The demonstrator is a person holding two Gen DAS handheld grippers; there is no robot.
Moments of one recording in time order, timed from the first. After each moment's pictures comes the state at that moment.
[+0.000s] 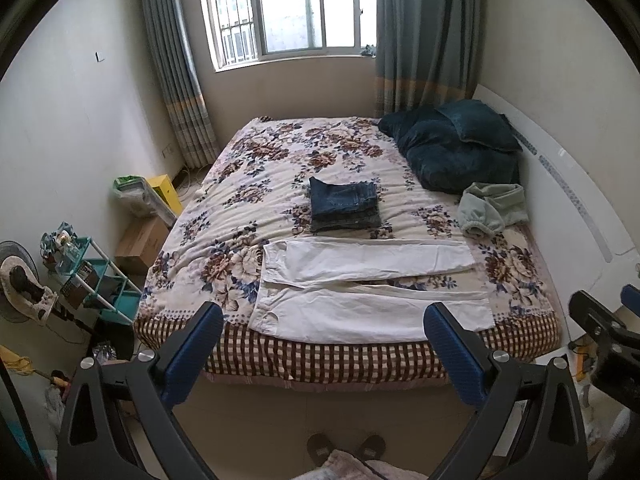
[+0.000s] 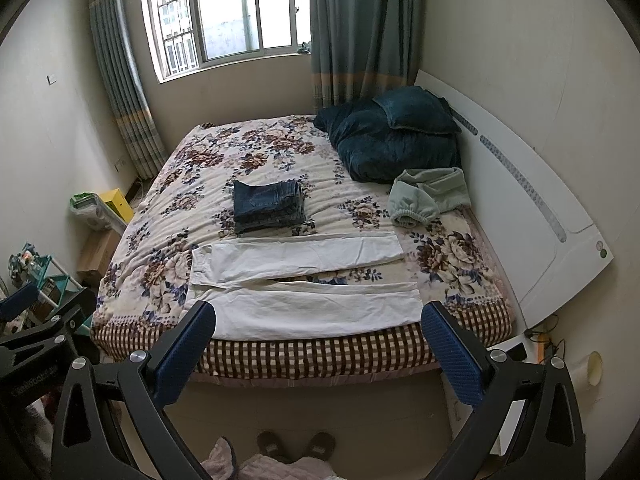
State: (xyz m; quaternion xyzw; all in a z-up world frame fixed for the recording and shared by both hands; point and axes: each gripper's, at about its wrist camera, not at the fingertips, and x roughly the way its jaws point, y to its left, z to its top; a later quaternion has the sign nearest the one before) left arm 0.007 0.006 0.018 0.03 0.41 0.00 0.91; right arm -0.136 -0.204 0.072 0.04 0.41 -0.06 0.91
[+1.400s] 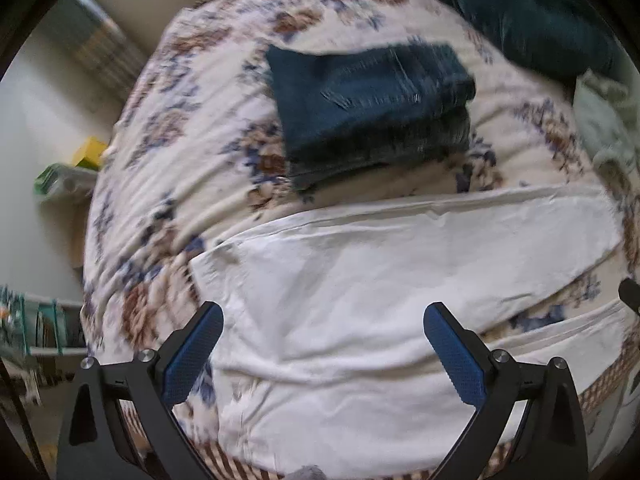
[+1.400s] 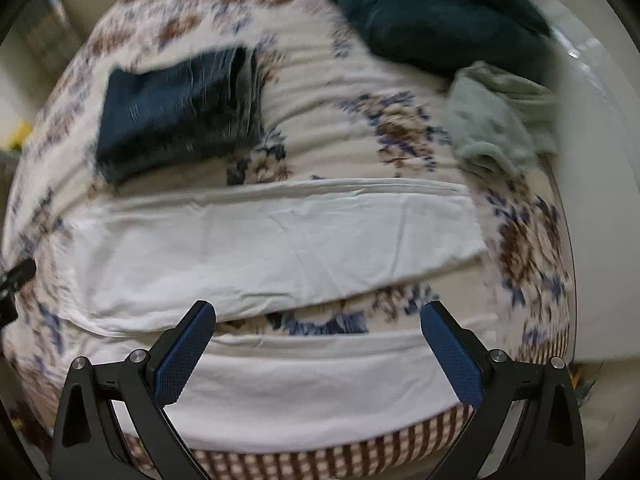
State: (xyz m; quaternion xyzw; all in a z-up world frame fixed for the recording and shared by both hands) left arm 0.513 -0.007 -0.398 0.13 0.62 -0.02 0.78; right arm 0.442 -0.242 -0.396 0.00 0.63 -0.09 0.77
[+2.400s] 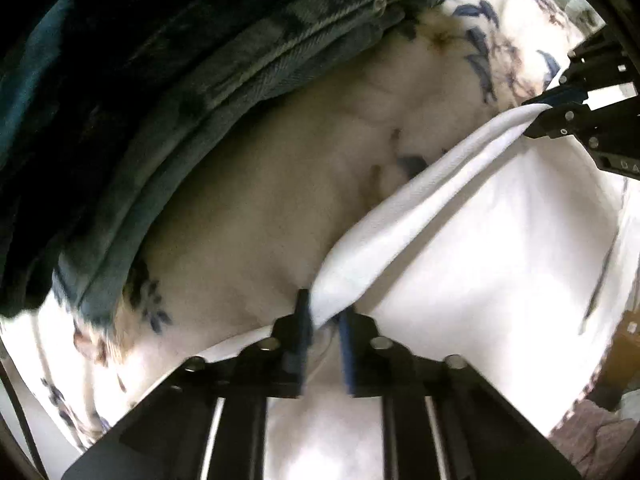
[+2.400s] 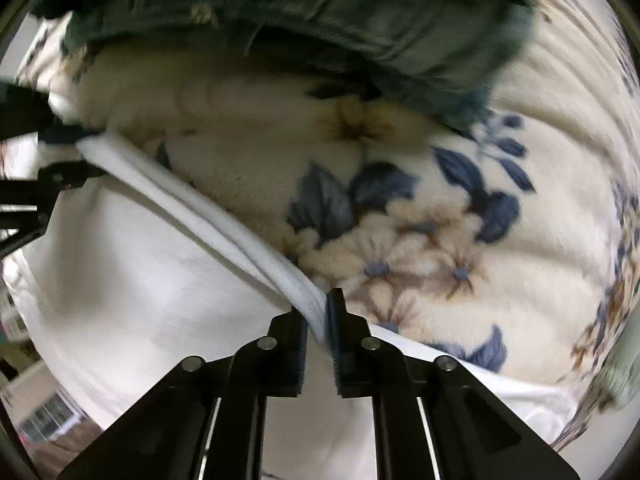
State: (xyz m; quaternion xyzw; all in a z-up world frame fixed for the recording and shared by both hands) left arm 0.630 -0.036 -0.581 0.24 0.71 -0.26 0.61; right arm 0.668 -0.191 -0.681 -0.14 0.75 0.18 0.62
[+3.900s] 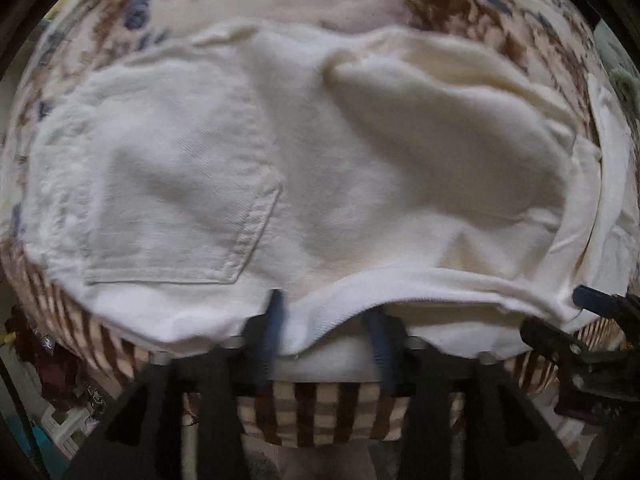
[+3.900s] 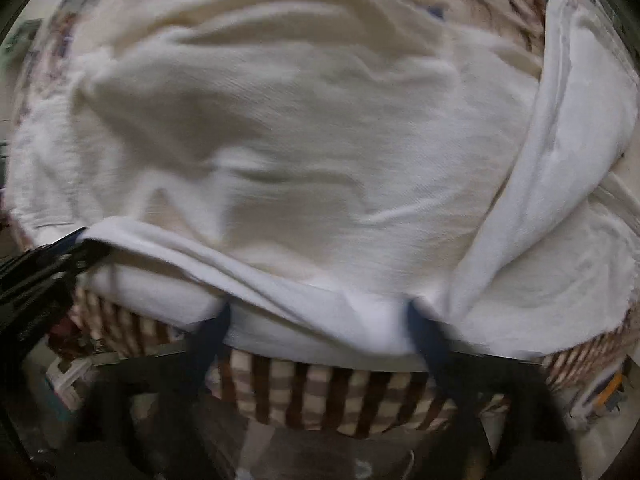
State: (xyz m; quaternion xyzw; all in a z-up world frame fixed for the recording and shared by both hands) left arm 0.301 -0.014 -0.537 -0.01 0.74 0.00 0.68; right arm 0.287 -0.190 -0.643 0.02 0.77 0.08 0.63
